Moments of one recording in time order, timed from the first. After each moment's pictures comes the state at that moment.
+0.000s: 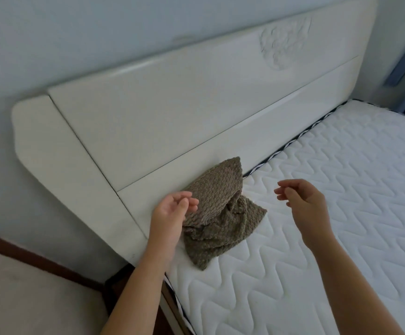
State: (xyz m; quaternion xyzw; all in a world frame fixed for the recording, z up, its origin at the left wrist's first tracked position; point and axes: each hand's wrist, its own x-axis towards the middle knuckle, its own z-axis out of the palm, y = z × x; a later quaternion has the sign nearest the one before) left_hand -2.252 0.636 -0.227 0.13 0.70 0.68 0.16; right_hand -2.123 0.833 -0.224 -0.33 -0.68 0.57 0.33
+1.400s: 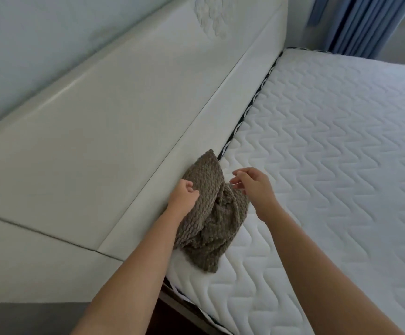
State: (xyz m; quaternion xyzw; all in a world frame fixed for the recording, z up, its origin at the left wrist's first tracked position) left_hand -2.396 0.756 -0.292 0.29 0.85 0.30 0.33; right_hand -2.236 0.836 -0.244 -0.49 -0.55 0.62 0.27
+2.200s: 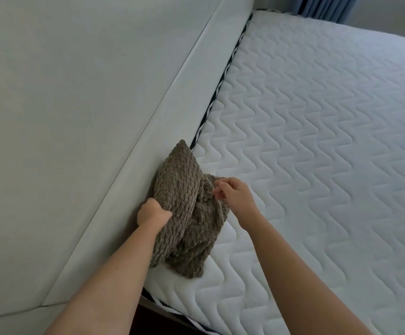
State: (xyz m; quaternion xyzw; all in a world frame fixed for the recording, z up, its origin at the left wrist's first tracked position) left_hand -2.441 0.795 -0.395 0.24 0.91 0.01 0.32; right_hand -2.262 0.869 -0.323 -0.58 -0.51 0.61 0.20
